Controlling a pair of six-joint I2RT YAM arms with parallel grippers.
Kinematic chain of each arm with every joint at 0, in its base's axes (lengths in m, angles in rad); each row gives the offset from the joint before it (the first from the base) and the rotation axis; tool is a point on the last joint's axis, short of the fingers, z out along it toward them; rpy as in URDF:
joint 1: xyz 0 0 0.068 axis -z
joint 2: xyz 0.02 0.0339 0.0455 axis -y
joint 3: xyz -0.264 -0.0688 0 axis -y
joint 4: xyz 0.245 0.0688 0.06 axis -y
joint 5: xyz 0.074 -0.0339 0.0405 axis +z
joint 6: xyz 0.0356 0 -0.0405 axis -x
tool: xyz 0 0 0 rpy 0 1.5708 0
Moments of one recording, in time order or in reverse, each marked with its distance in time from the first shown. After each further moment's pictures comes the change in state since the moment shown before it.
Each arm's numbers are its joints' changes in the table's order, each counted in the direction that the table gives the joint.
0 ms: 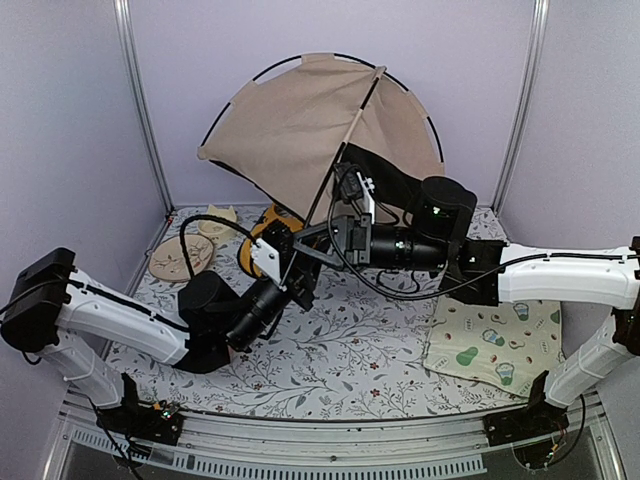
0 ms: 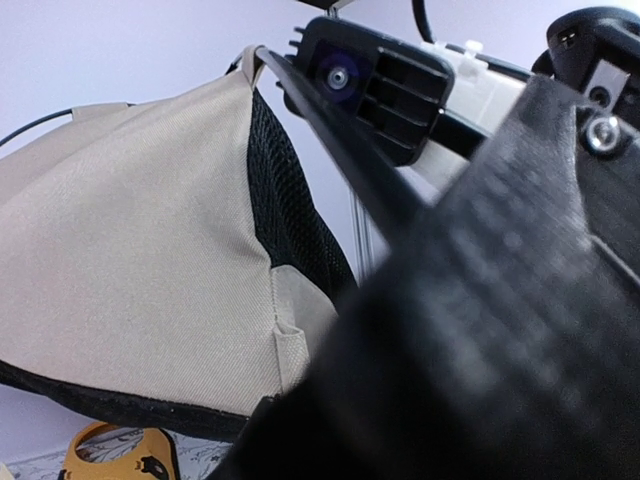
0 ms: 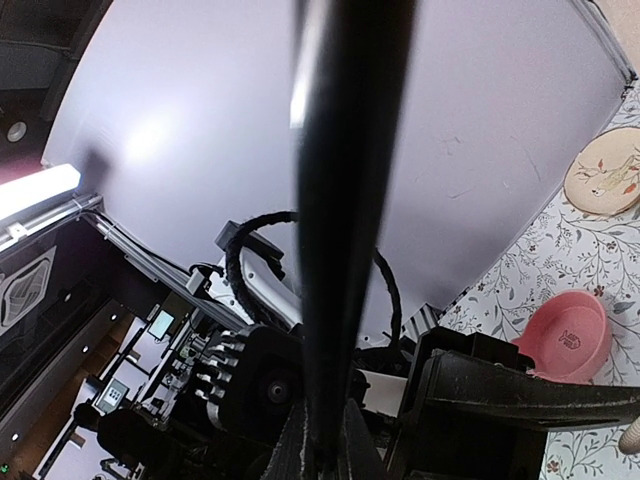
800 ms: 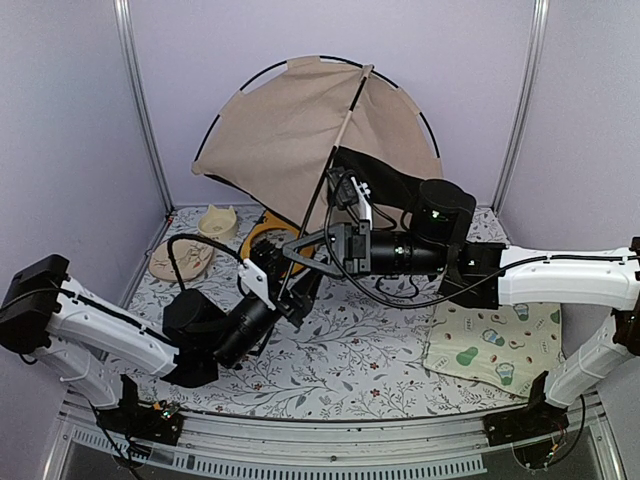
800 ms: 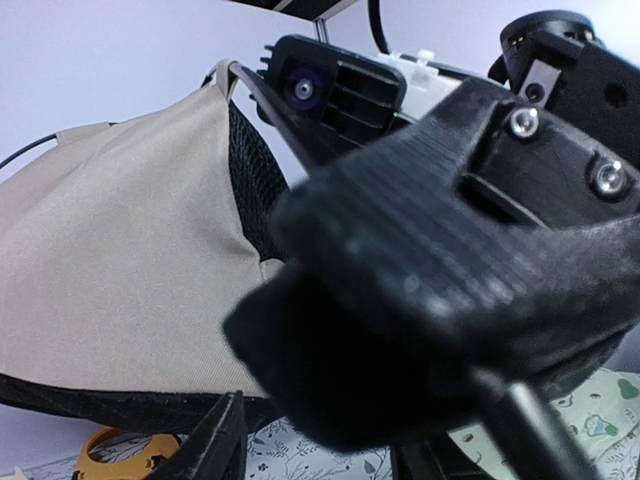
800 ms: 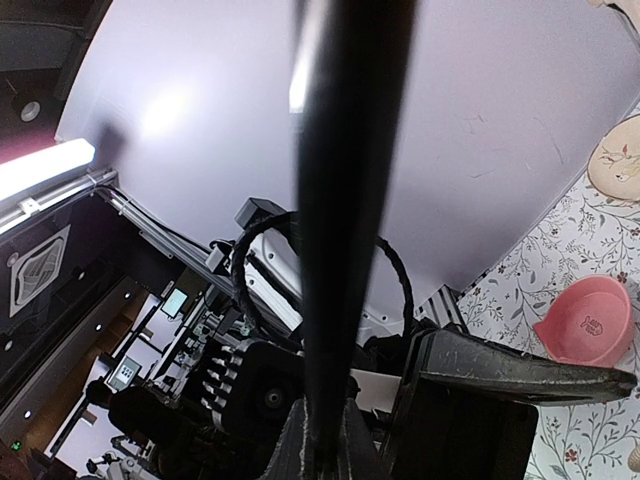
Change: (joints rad) left arm 0.080 0.056 -0.088 0.076 0.050 -0.080; right arm -0.018 0.000 0.000 0.000 0.029 0.003
